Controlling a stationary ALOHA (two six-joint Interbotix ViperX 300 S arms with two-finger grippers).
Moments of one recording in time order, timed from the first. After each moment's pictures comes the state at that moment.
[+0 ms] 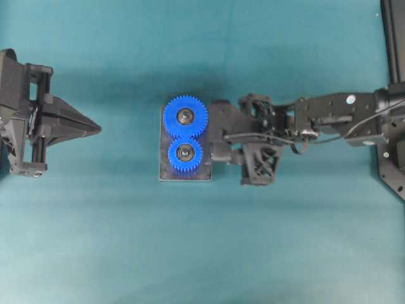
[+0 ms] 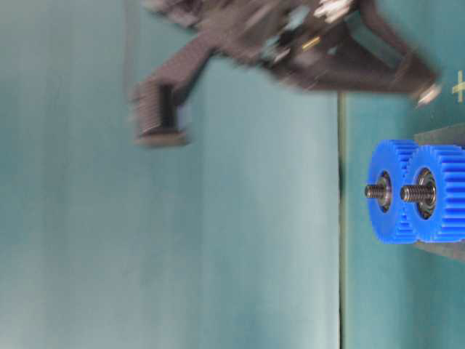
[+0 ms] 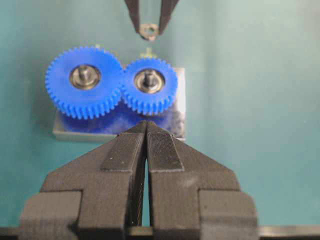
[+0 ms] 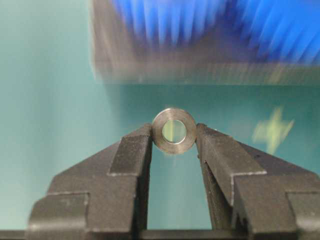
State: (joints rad) left arm 0.00 -0.72 0.98 0.01 0.16 -0.06; right arm -0.01 0.00 0.56 0.06 0.46 -0.07
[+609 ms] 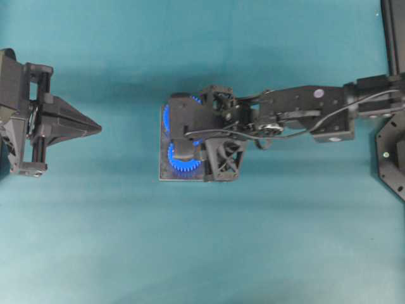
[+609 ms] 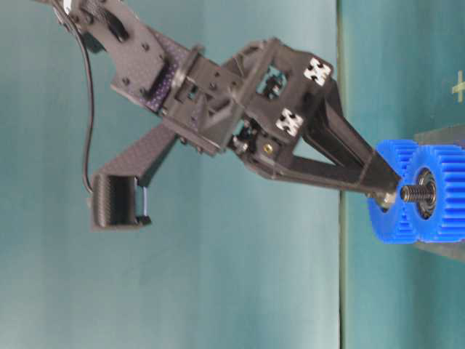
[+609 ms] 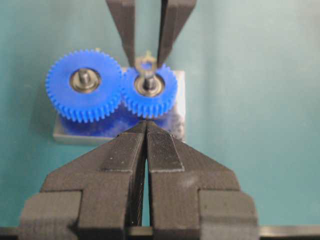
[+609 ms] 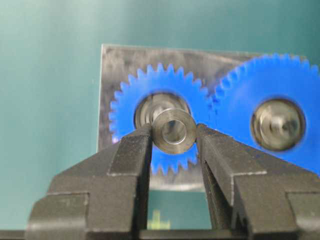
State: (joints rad) left arm 0.00 -0.72 0.98 0.01 0.15 -0.06; right arm -0.01 0.13 0.37 0.05 0.48 -0.11
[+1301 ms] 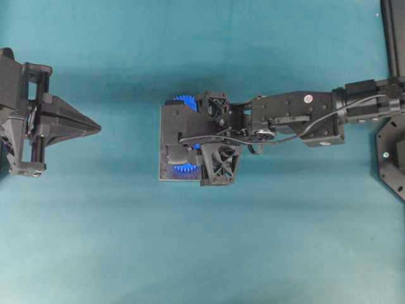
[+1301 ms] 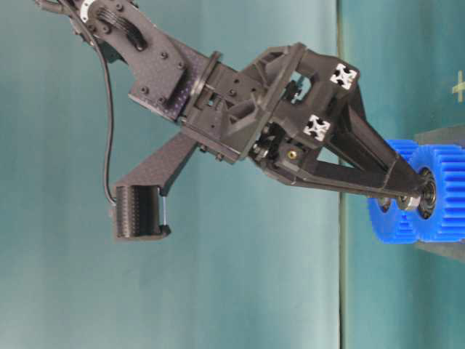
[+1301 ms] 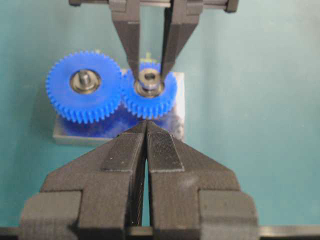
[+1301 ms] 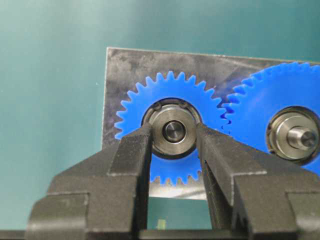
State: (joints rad) left arm 0.00 -0.72 0.98 0.01 0.15 -0.06; right arm 0.00 0.16 0.36 0.05 0.48 -0.11
